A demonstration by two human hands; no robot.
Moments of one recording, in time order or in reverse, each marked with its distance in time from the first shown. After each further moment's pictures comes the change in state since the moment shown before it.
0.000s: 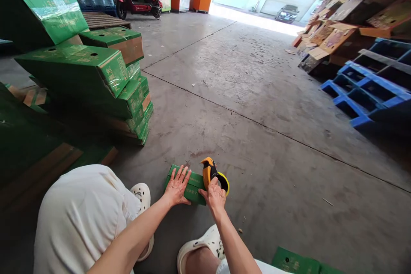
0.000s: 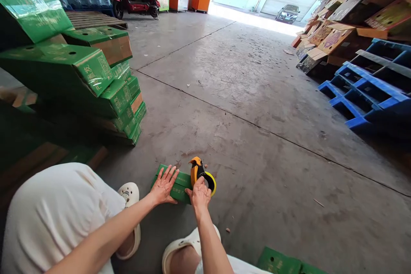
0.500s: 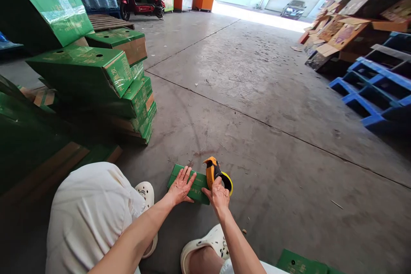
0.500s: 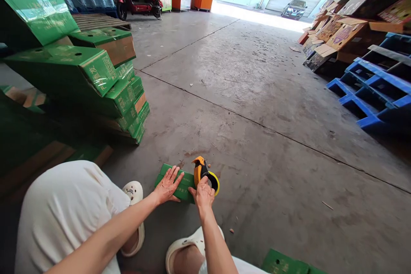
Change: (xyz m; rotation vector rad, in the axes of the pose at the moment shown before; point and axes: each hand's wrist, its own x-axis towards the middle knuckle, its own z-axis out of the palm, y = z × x) left_hand -0.001 -0.004 0.003 0.024 -0.023 0.087; right_hand 0.003 0.001 0.000 0.079 -0.030 0.002
